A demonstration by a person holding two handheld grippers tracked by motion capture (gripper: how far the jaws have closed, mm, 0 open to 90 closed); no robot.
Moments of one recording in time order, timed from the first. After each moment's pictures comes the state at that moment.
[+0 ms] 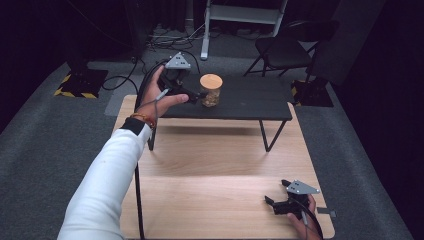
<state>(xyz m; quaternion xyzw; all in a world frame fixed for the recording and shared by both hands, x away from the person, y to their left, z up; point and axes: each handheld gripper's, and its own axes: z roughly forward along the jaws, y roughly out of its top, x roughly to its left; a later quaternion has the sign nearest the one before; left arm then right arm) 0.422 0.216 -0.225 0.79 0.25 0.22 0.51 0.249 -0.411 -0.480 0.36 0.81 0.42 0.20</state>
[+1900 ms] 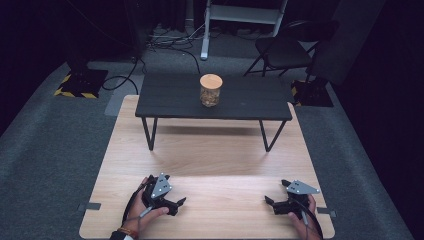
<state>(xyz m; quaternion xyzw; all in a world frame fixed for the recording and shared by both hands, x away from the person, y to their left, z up) 0.244 0.233 -0.471 0.83 0.30 0.19 0.43 0.249 -0.411 -0.480 0.36 0.81 0.42 0.20</state>
